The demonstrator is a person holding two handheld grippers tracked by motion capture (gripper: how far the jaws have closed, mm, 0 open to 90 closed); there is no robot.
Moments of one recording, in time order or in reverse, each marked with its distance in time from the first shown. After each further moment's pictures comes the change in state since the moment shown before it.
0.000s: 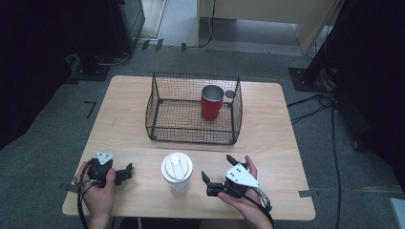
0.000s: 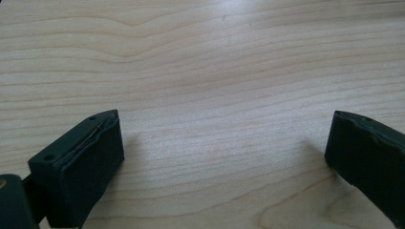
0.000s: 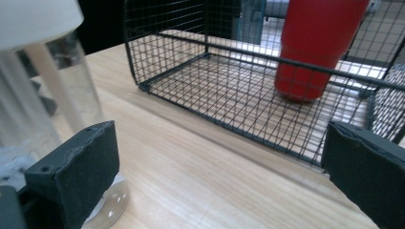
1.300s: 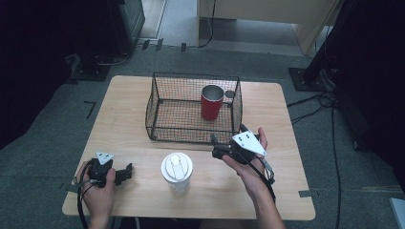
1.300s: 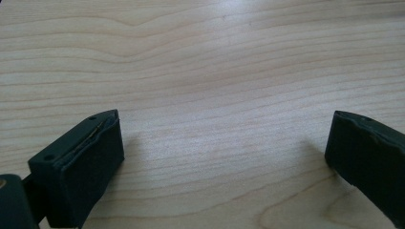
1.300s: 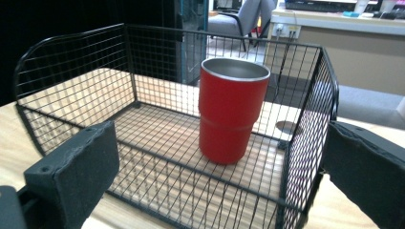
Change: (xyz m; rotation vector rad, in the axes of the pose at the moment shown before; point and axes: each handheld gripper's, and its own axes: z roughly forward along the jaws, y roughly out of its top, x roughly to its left) left arm 0.000 0.000 0.000 -0.001 0.000 -0.002; right arm -0.043 0.071 0.029 -0.075 -0.231 0.025
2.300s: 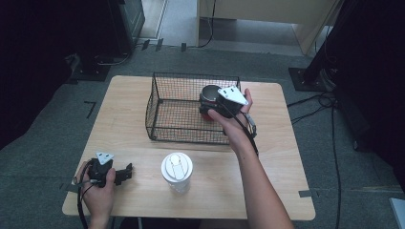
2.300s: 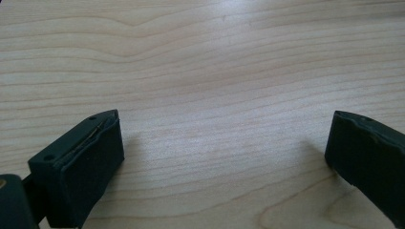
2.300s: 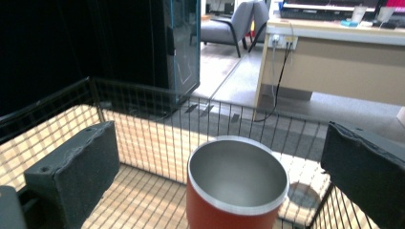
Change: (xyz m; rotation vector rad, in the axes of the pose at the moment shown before) left arm 0.000 0.000 0.000 0.000 0.000 -0.001; right arm -0.005 0.072 0.105 -0.001 -0.026 0.022
